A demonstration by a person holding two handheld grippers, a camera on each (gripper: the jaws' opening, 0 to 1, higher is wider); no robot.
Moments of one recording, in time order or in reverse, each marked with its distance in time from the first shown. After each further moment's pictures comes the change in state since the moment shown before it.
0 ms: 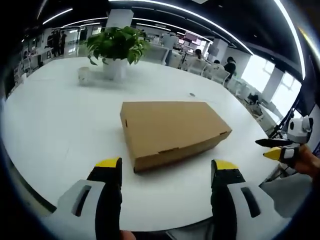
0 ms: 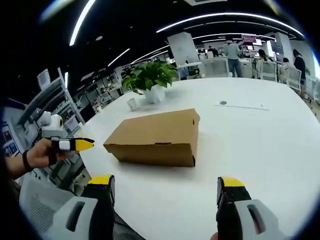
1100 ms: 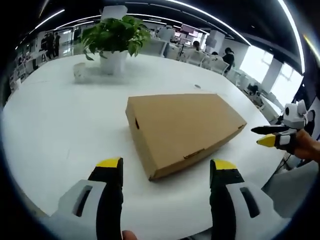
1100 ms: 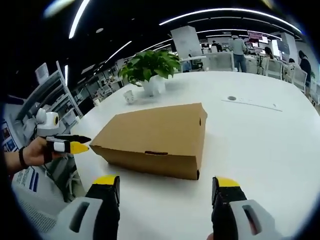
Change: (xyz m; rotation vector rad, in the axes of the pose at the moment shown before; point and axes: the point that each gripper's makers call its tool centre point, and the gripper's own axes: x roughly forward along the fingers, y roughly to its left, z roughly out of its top) left arm 0.030 0.022 -0.003 0.055 0.061 -0.010; right arm 0.069 -0.019 0.008 -0.018 0.058 -0.005
